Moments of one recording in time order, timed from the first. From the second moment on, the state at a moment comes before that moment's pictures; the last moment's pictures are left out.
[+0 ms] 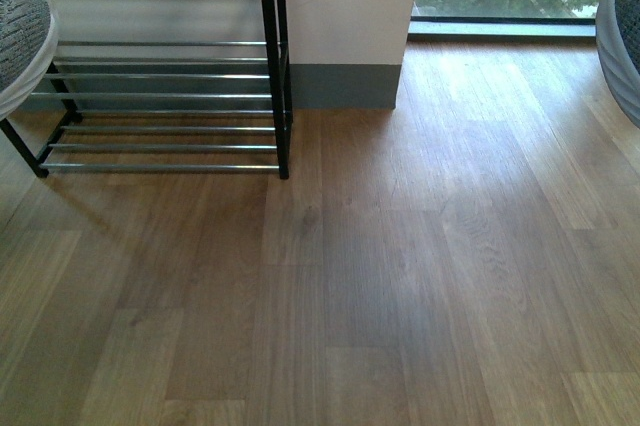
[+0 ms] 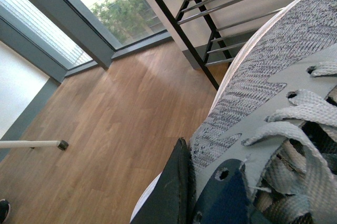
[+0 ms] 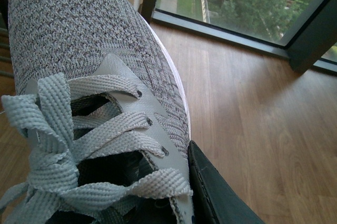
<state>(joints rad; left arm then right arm) -0.30 1.03 0.24 0.57 -0.76 0.39 -0.25 1.00 0.28 0.50 -0.07 -0.31</state>
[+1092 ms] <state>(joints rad) -0.30 1.03 0.24 0.57 -0.75 0.39 -0.25 1.00 0.28 0.50 -0.06 -0.31</state>
